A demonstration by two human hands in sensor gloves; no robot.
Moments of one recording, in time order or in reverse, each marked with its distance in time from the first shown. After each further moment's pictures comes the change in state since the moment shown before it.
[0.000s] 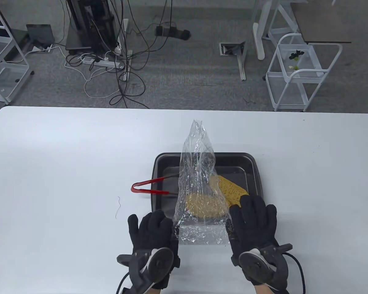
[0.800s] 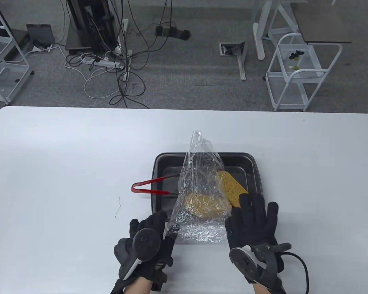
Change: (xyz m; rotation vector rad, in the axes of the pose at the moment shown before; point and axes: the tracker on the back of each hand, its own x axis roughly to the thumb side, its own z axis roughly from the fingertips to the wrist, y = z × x) left_hand -0.044 -0.053 -0.010 -0.499 0.075 0.267; right_hand 0.004 -0.001 -0.028 0.088 0.069 0.255
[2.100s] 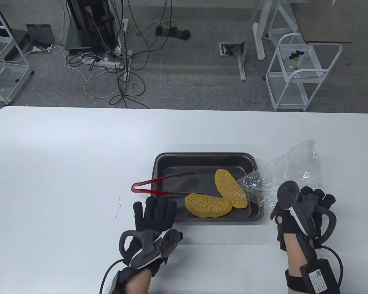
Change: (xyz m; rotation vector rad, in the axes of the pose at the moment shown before) left_hand 0.023 -0.013 -0.037 -0.085 -0.067 -0.623; right_hand -0.125 0.053 -0.057 0.518 0.539 0.231
